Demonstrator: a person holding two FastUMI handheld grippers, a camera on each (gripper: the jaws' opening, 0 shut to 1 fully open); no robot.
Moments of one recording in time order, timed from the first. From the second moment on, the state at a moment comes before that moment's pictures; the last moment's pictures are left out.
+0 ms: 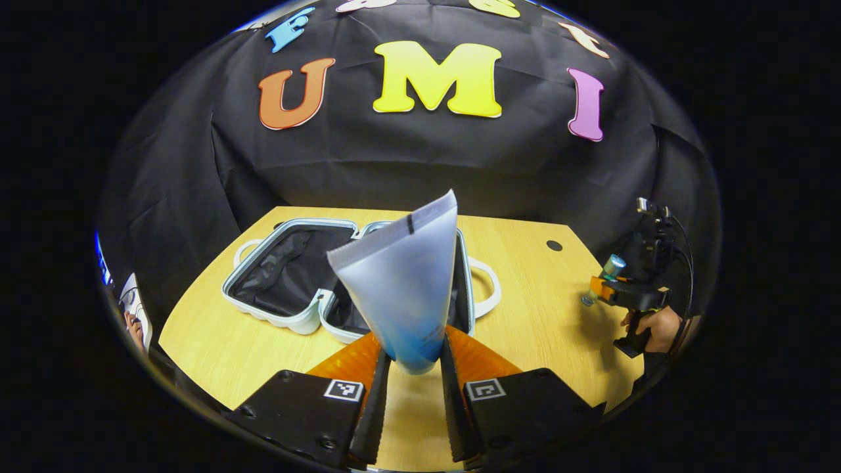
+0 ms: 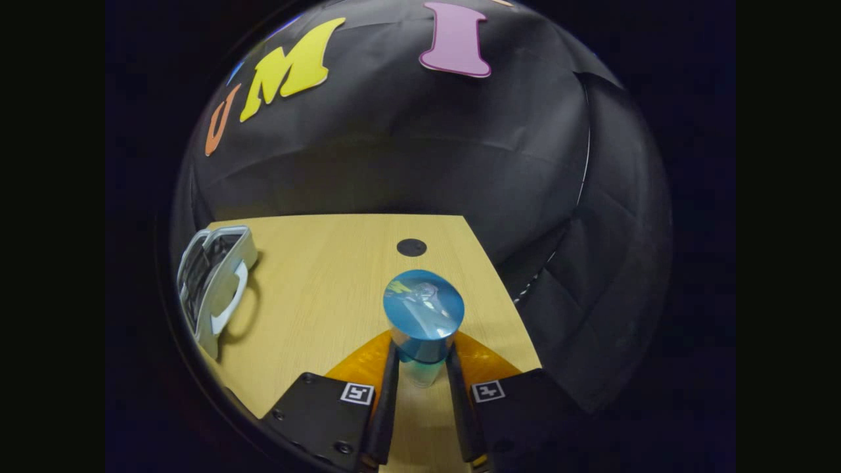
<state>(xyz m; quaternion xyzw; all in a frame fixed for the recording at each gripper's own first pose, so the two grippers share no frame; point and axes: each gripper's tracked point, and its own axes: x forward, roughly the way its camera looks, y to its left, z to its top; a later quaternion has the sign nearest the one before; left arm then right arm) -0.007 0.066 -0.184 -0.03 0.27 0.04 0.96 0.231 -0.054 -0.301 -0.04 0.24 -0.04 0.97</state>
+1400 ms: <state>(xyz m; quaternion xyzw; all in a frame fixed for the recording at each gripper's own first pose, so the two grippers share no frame) 0.121 0.148 -0.349 0.02 0.48 0.00 0.88 0.010 0.010 -0.107 -0.01 0.17 -0.11 0.98</state>
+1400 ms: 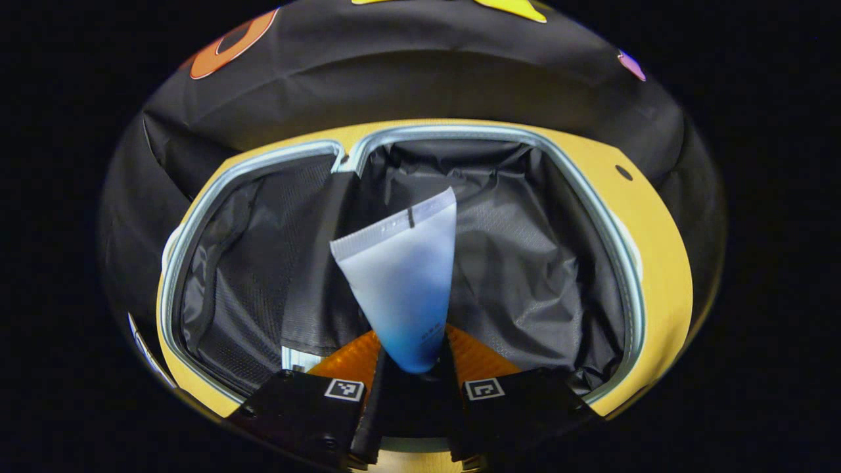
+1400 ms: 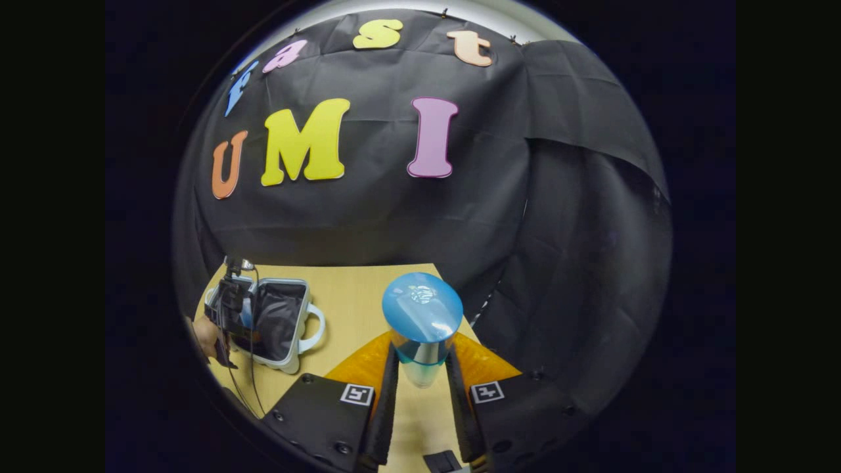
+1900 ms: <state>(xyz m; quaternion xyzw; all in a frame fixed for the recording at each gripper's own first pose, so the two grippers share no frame) 0.143 0.144 -0.350 0.07 0.50 0.02 0.86 0.020 0.003 -0.125 0.00 0.19 -0.06 0.98</state>
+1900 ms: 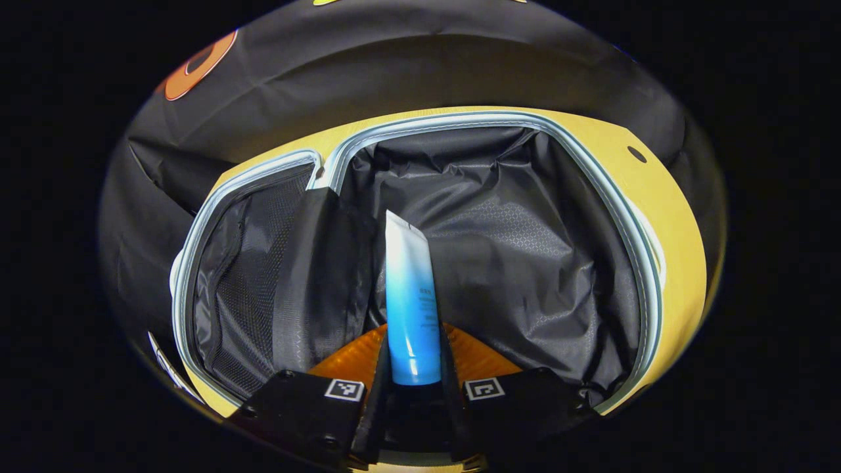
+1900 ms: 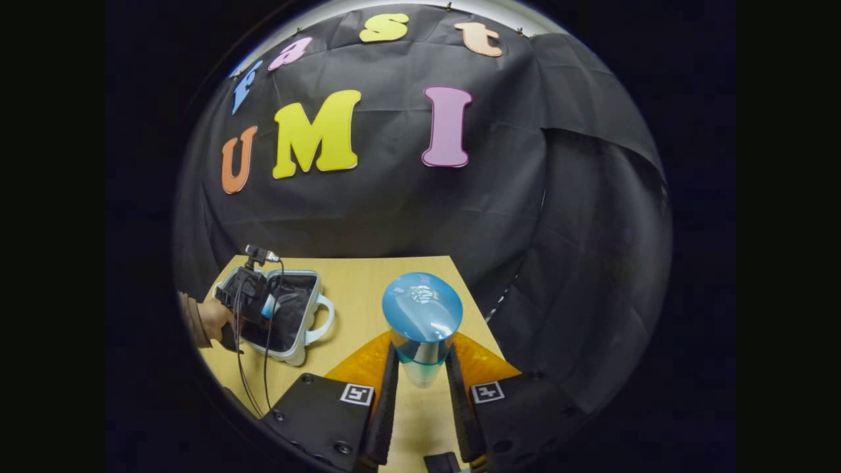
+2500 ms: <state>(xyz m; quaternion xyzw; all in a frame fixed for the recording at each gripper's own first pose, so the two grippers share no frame) 0.120 0.118 -0.212 0.00 0.32 -0.01 0.95 0.047 0.040 -0.139 -0.03 0.20 -0.01 0.98</state>
